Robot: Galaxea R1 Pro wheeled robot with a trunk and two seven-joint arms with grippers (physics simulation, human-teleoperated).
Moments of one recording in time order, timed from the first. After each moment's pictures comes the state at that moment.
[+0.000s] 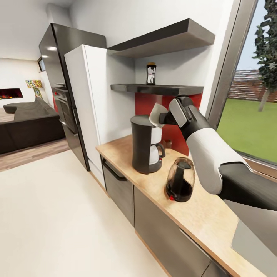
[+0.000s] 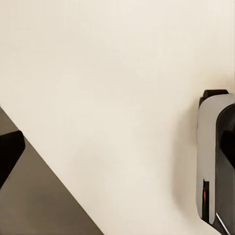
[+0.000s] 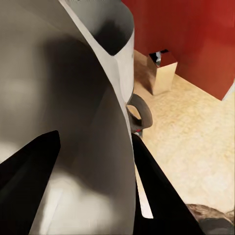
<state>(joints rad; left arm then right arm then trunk) 0.03 0.19 0.08 -0.24 -0.10 -0.21 0.08 -1.55 0.17 0.01 -0.57 -0.30 0.98 -0.40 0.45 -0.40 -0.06</state>
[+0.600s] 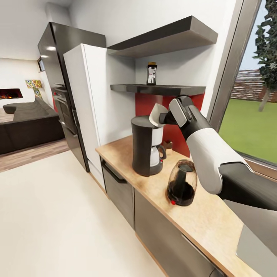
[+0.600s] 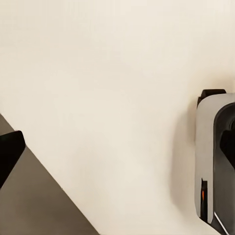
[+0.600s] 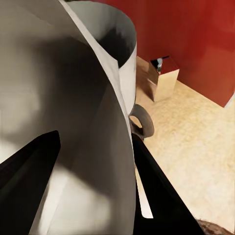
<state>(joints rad) 0.03 0.19 0.08 -0.24 -0.10 -0.21 0.08 -1.55 0.17 0.01 -0.57 -0.30 0.98 -0.40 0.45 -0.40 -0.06</state>
